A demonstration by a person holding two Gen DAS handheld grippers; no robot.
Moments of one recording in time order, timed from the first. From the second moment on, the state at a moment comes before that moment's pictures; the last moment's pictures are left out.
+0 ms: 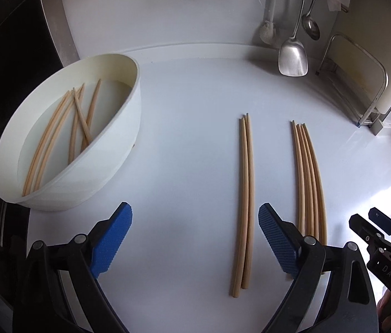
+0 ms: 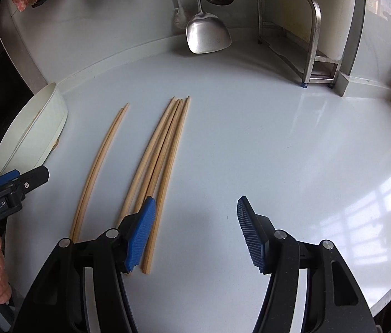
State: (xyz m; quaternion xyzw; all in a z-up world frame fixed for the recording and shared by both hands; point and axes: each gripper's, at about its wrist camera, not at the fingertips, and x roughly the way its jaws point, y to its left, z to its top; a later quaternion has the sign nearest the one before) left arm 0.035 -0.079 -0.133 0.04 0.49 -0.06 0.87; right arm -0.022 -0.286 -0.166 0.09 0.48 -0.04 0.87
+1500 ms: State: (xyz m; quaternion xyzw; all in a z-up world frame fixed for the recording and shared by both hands) left arm 0.061 -0.095 -0.182 0.05 0.49 -0.09 0.87; right arm 0.008 -0.273 -0.194 0.06 0.47 -0.11 0.87
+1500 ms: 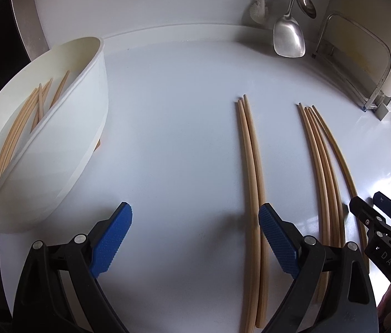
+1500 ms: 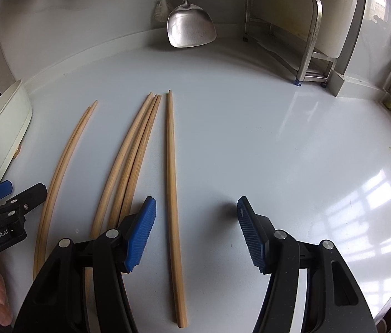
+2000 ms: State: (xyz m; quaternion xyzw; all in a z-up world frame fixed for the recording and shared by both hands) left arm 0.061 -0.095 -0.190 0.05 0.50 -0.08 0.86; right arm 0.004 -0.276 -0.192 0.06 0.47 -0.11 0.87
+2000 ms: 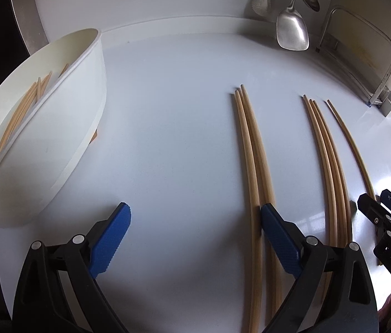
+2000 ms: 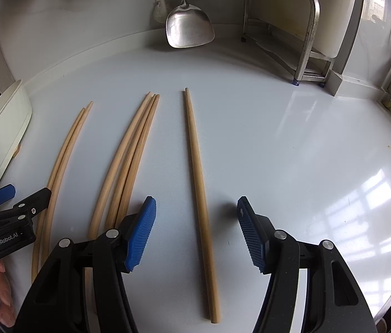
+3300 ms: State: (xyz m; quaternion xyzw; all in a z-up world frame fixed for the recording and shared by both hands) left arm 0.044 -0.101 -0.176 0.04 0.49 -0.09 0.86; right arm -0.008 -0.288 -0.180 0.07 0.46 -0.06 0.88
